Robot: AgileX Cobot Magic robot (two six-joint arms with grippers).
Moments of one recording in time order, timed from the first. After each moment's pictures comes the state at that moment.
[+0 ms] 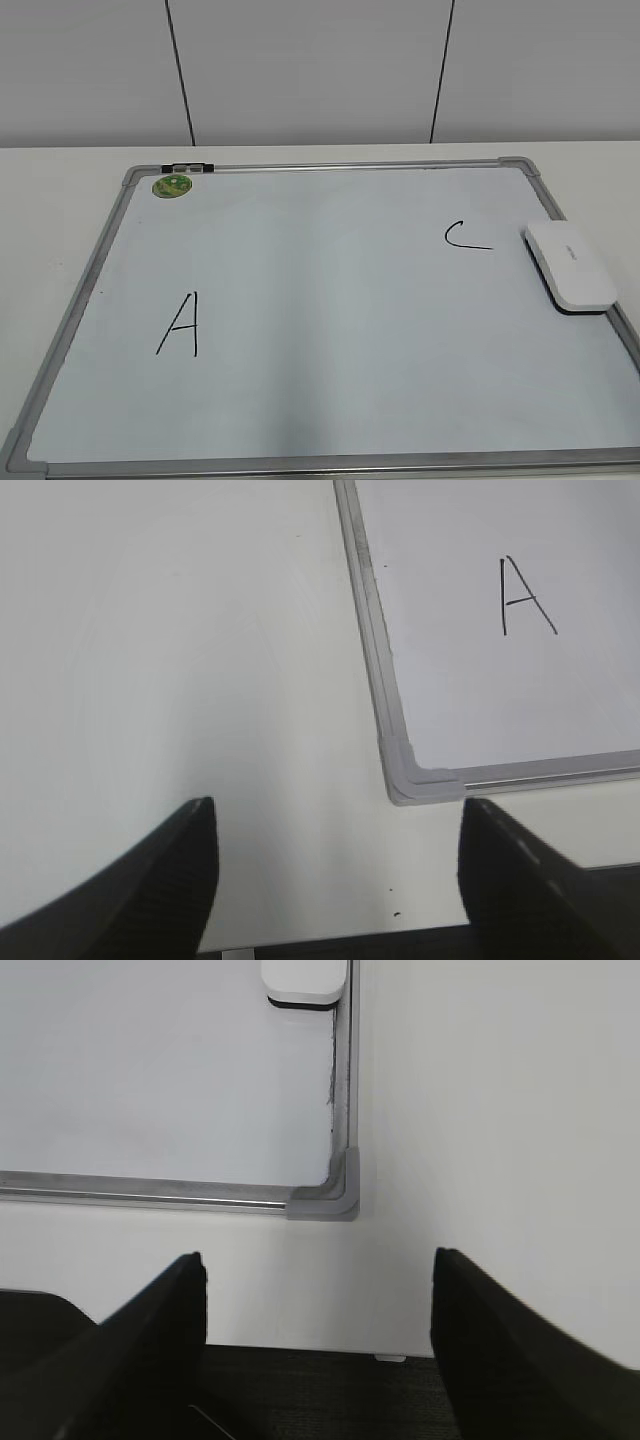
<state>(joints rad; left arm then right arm) -0.08 0.19 -0.52 0.01 1.10 -0.03 0.19 0.26 -0.52 -0.14 1.16 0.08</state>
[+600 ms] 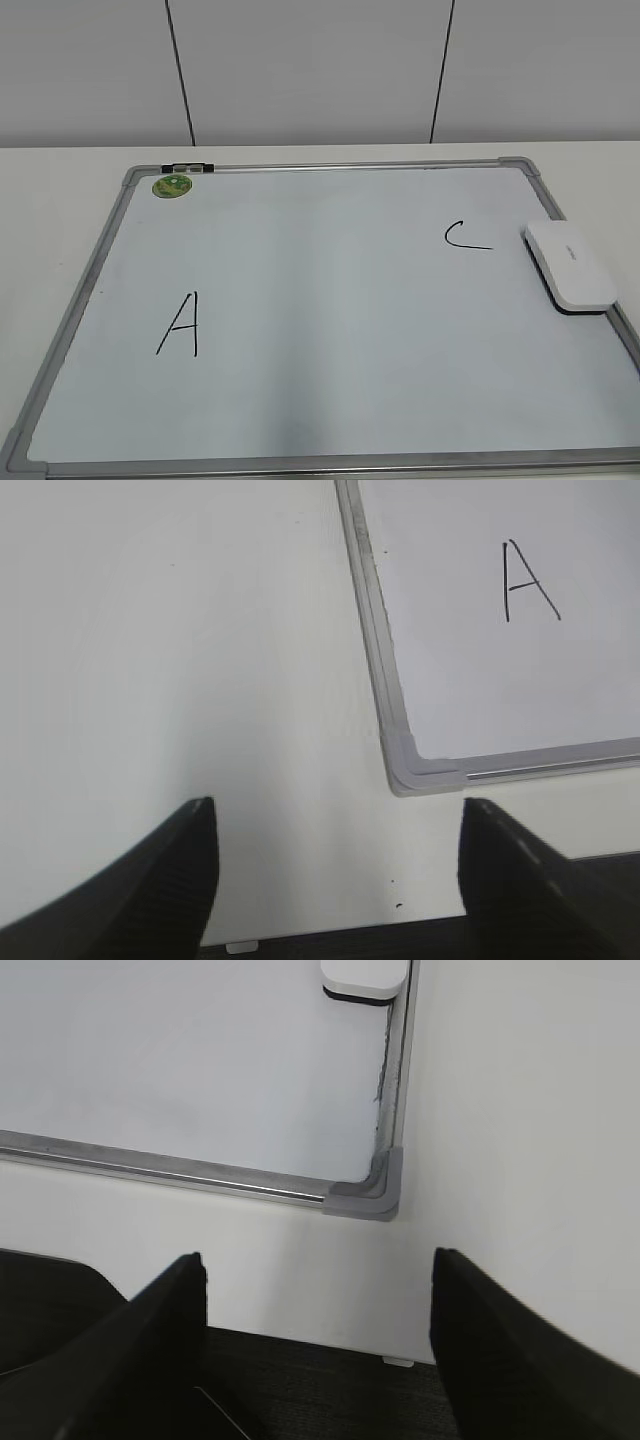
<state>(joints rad) -0.09 0.21 -0.52 0.02 1.10 -0.03 0.19 0.26 -0.50 -0.07 1.15 -0.02</state>
